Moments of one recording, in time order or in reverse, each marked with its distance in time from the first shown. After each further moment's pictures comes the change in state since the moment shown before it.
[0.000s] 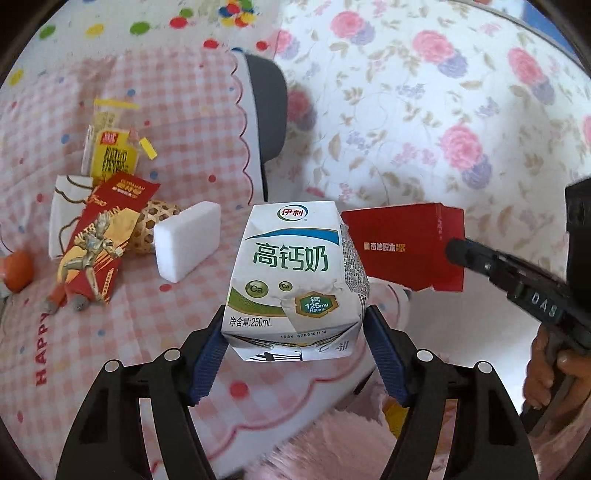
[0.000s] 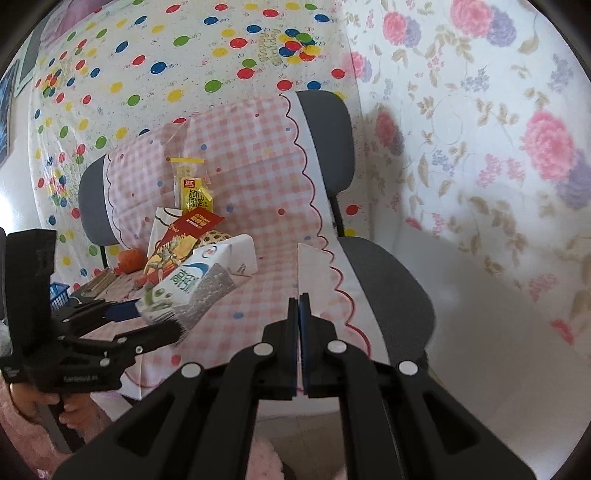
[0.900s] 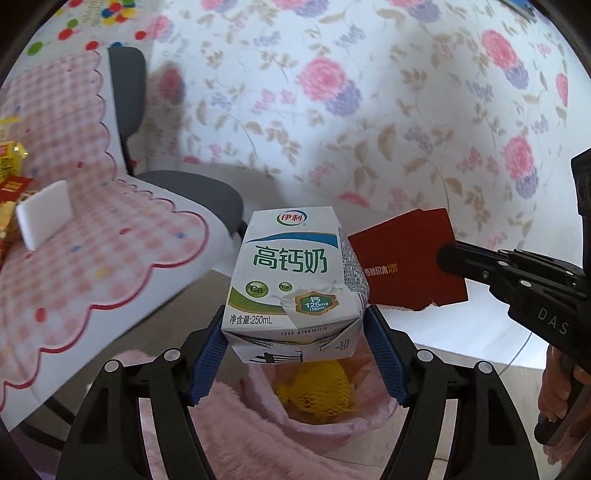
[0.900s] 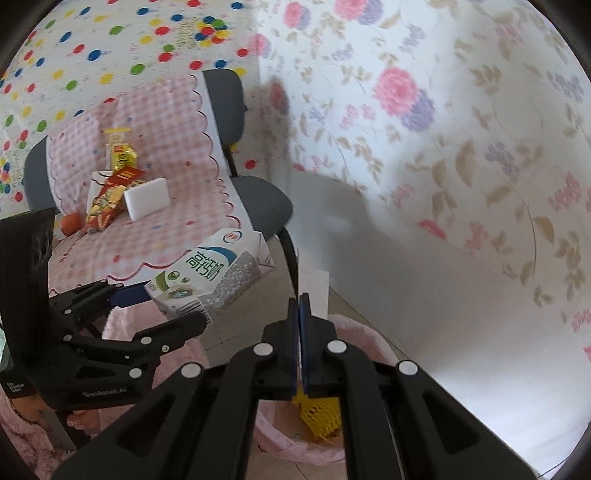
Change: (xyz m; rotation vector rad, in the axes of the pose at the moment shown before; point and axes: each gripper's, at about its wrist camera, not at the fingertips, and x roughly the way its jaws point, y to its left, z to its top) left arm 0.009 -0.154 -0.075 0.164 0.094 -0.289; right arm -0.135 -0.038 -0.101 0.111 0.123 -0.343
